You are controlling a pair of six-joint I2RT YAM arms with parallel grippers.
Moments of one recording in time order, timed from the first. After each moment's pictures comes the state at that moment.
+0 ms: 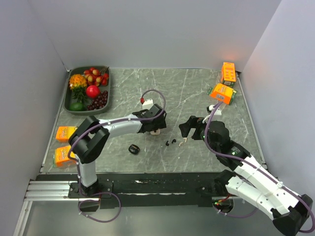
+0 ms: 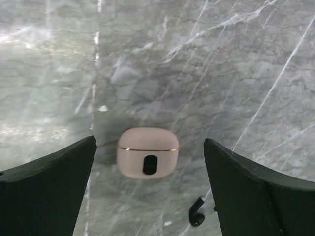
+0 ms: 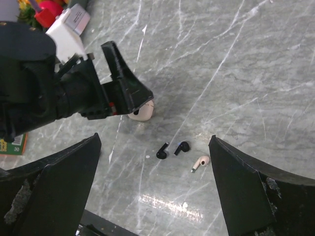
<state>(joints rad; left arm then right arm) -0.82 1.83 1.19 -0.32 -0.39 -0.92 0.66 0.68 0.61 -0.29 0.24 0.57</state>
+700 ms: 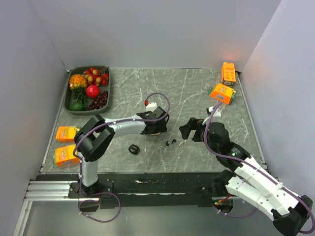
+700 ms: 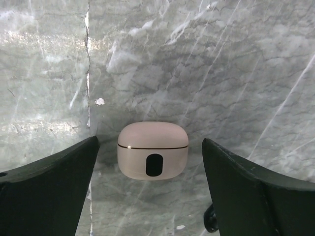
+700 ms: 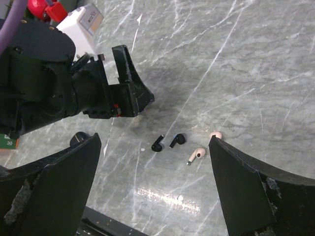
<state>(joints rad) -0.85 1.91 1.23 -0.37 -0.40 -0.88 0.66 0.67 0.59 -0.31 0.23 0.57</state>
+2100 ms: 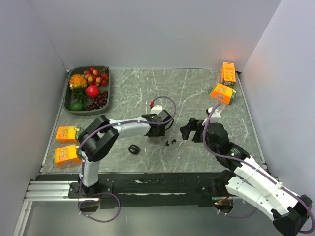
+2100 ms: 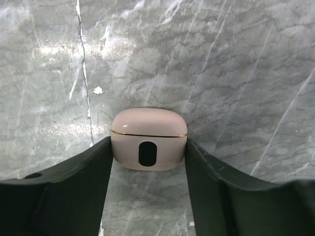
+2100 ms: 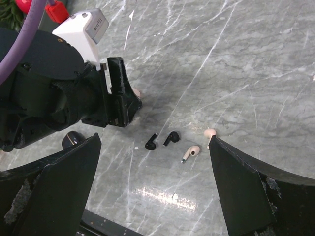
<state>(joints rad) -0.90 1.95 1.28 -0.45 -0.47 -0.80 0.66 0.67 0.58 -0.32 0.25 0.57</state>
